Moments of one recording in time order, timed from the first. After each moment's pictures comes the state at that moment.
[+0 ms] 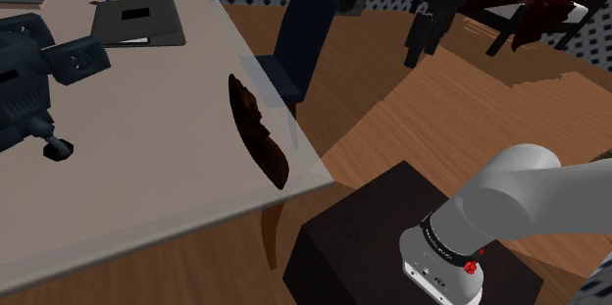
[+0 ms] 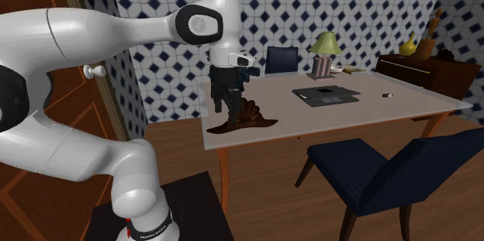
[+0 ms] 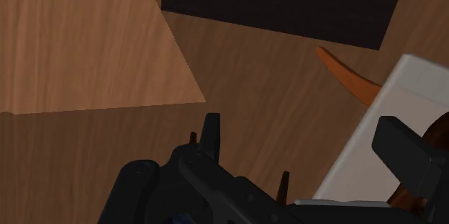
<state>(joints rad) 0.01 -0.78 0.07 -2.29 -0.05 1.43 -0.11</state>
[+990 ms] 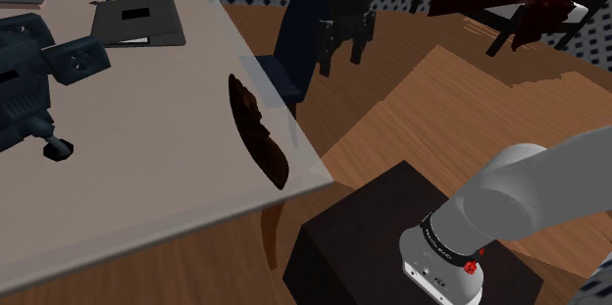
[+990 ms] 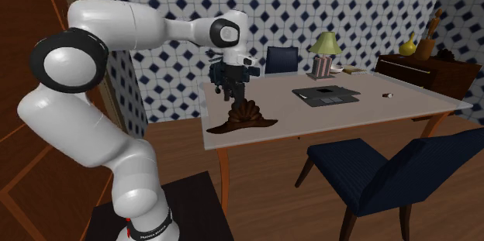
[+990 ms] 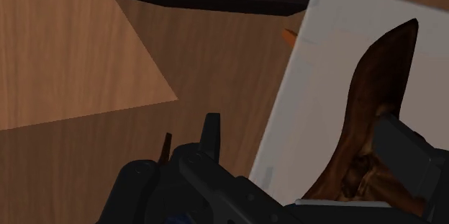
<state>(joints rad) 0.03 -0.41 0.32 -2.09 0.09 1.54 0.24</state>
